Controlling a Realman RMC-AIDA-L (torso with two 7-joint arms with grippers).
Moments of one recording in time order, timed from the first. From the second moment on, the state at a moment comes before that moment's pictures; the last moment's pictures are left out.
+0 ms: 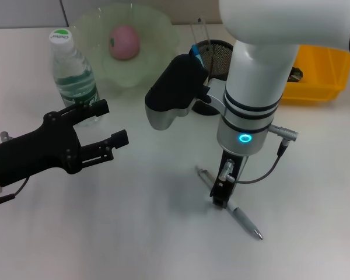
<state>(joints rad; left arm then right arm) -0.40 -2.05 0.58 0.44 1.83 1.72 -1.06 1.18 2.09 -2.04 -0.70 -2.24 -1.40 2.82</state>
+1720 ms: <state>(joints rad) -0.41 -2.05 0.58 0.44 1.82 1.72 -1.06 1.17 2.09 -2.08 -0.71 -2.24 -1.41 2.80</state>
